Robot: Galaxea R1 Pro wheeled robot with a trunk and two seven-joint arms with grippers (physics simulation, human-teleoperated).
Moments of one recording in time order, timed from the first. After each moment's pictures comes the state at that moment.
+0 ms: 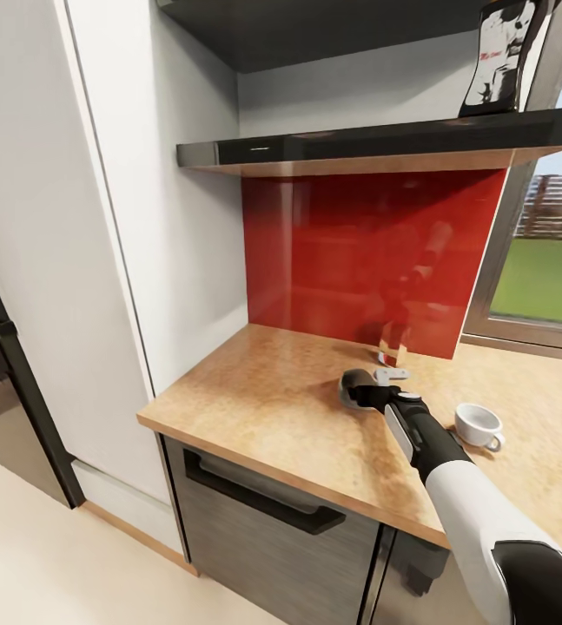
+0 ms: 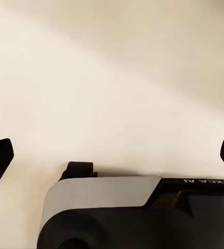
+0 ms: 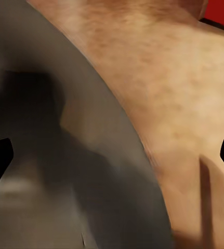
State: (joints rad) left arm 0.04 -0.05 0.04 -0.43 0.01 -0.10 0.01; right arm -0.90 0.00 -0.01 -0.64 -0.01 0.37 0.03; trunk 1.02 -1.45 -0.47
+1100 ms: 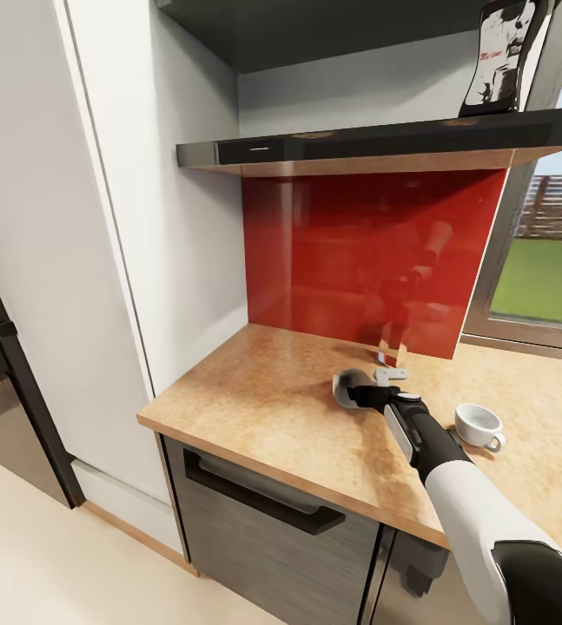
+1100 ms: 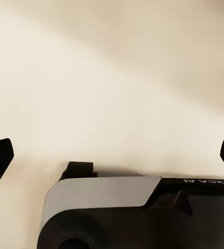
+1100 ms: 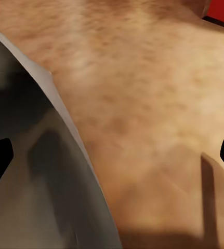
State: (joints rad) left arm 0.04 -0.05 0.04 -0.43 0.01 -0.10 0.01; right arm -0.90 0.00 -0.01 -0.64 -0.01 0.37 0.03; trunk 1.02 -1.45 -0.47
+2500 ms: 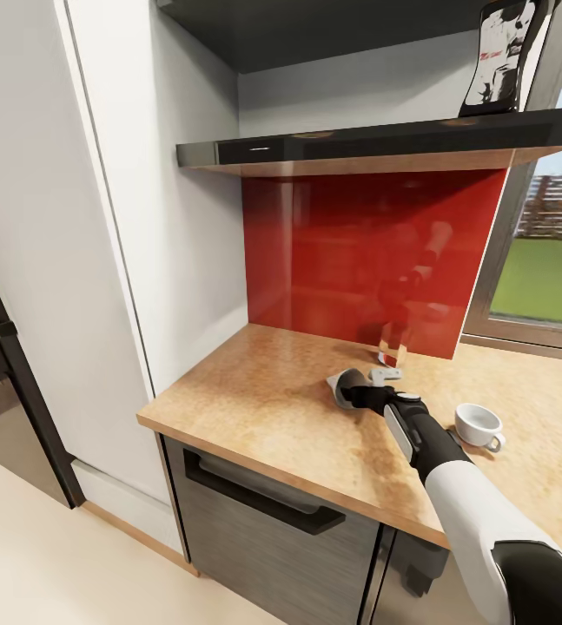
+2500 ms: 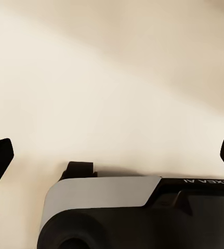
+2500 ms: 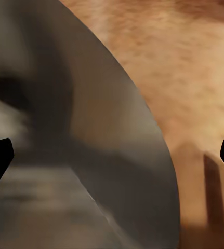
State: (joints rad) left arm 0.04 -0.05 0.04 -0.43 0.01 -0.10 0.01; right arm -0.90 0.00 0.00 -0.63 -0.01 0.37 0.12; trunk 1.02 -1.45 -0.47
